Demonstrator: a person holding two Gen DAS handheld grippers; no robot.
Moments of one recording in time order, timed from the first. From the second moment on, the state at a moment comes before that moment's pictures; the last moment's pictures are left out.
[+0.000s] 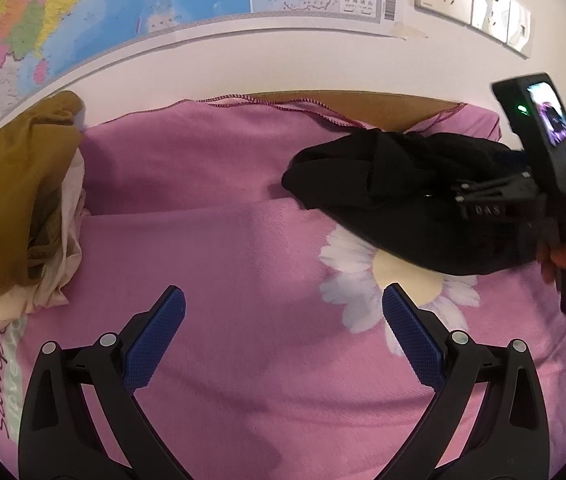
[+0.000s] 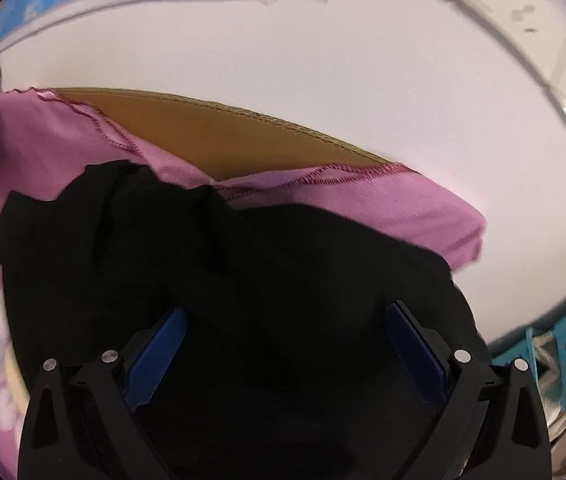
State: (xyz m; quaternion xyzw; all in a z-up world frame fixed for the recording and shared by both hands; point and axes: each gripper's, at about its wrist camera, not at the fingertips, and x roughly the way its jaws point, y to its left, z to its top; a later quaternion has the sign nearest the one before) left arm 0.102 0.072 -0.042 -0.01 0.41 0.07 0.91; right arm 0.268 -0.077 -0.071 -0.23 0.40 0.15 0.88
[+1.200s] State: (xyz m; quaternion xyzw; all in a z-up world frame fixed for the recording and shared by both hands) left arm 0.203 -0.047 -0.042 0.03 0.39 -0.18 0.90; right arm 0.185 -0.280 0.125 0.06 0.19 0.20 0.96
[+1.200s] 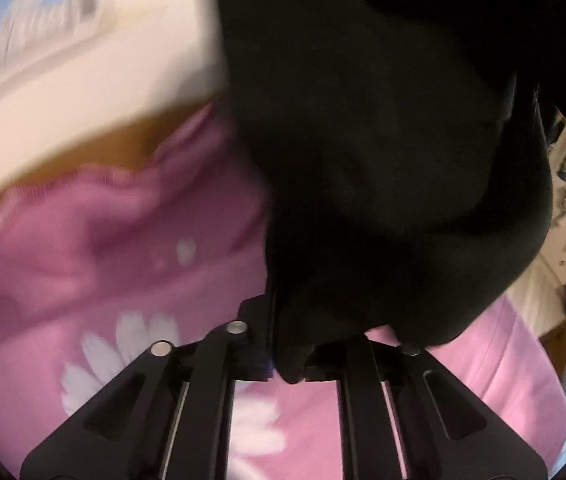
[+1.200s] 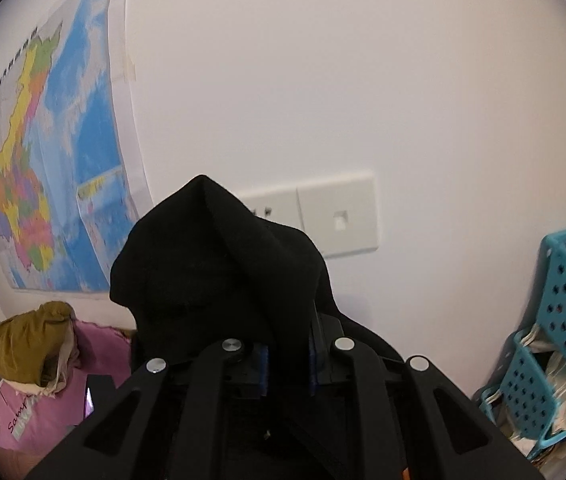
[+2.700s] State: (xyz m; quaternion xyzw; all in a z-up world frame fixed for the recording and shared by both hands) left arm -0.177 0.186 0.282 0.00 0.11 0.04 0.99; right arm -0.117 -0.231 0.262 0.06 0.10 0.48 0.87
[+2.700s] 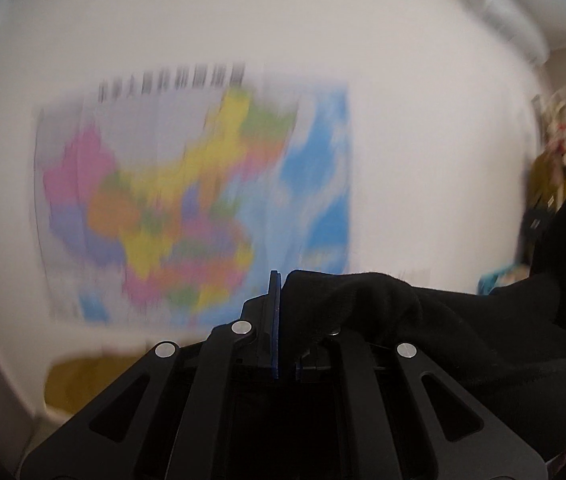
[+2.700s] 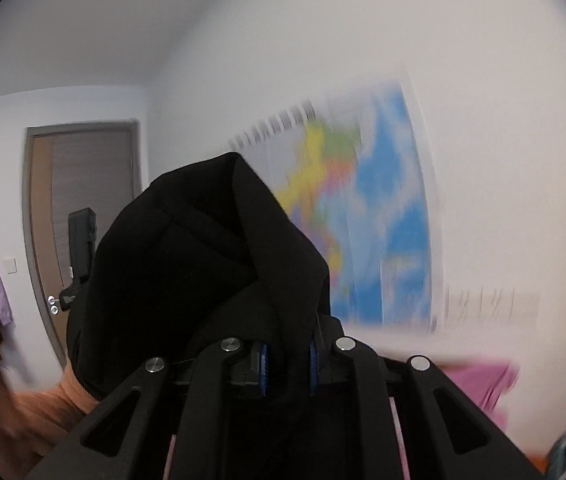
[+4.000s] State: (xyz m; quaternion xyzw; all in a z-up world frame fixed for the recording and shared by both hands) left arm -0.018 0.250 0.058 -0.05 0.41 -0.14 0.90; right arm 0.120 -0.135 0.010 -0.05 0.40 0.30 0.87
